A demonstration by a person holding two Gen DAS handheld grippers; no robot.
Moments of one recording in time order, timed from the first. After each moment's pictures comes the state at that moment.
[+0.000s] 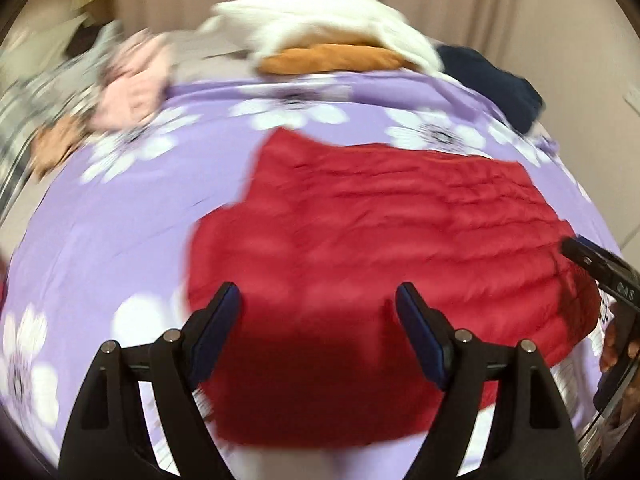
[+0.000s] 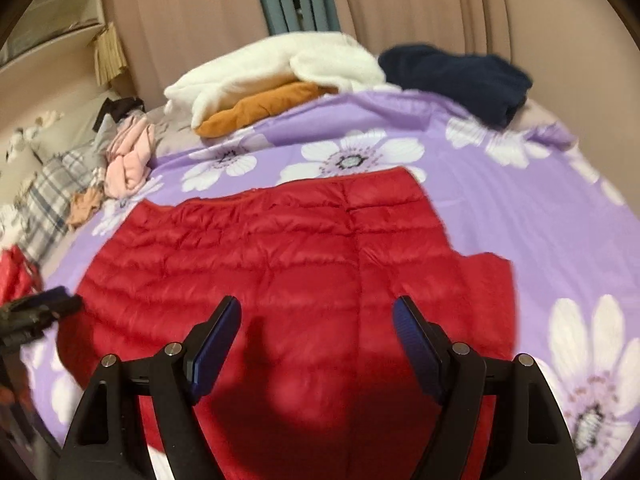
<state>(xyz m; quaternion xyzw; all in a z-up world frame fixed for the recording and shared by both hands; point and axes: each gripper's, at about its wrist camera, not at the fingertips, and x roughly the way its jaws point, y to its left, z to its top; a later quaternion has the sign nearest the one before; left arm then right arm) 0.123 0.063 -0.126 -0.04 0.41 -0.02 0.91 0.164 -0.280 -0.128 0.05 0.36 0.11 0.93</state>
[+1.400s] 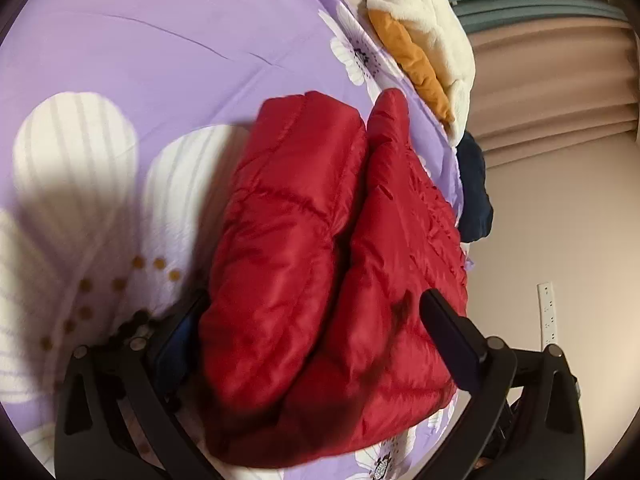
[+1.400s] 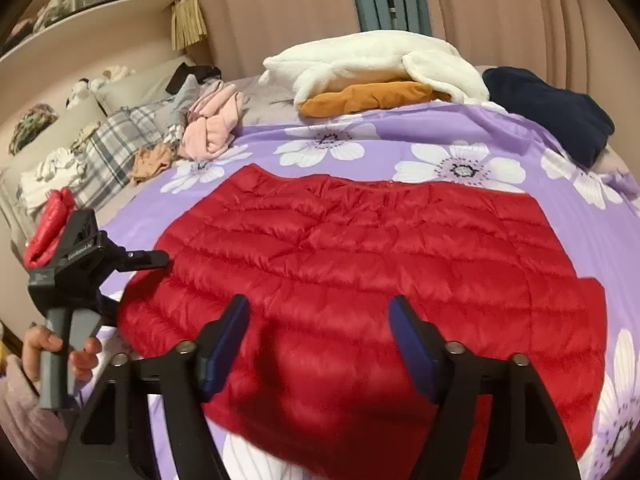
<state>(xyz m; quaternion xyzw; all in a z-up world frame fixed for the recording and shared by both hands) 0.151 0.147 -0.199 -0.44 0.45 -0.11 0.77 0.159 -0.186 -0.125 0.01 0.35 0.24 0.91</state>
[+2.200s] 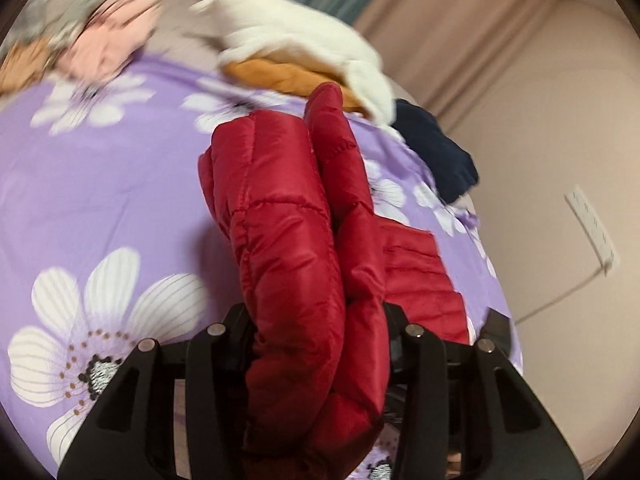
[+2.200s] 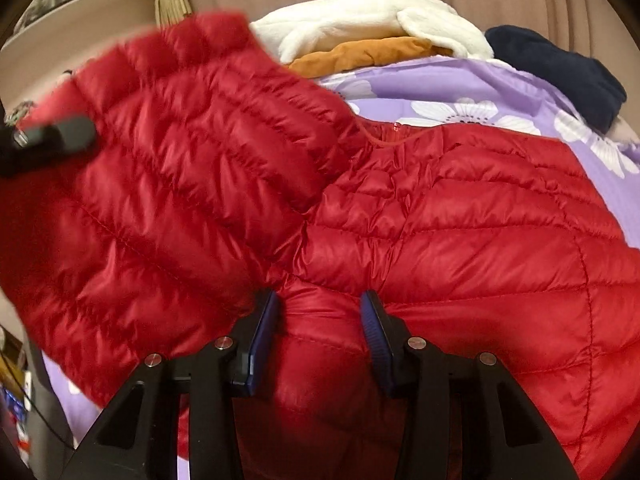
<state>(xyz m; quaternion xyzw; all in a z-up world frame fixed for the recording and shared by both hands) 0.142 0.031 -0.072 -0.21 0.39 -0.14 0.89 0.180 -0.182 -0.163 0.03 0.40 0.23 0.89</state>
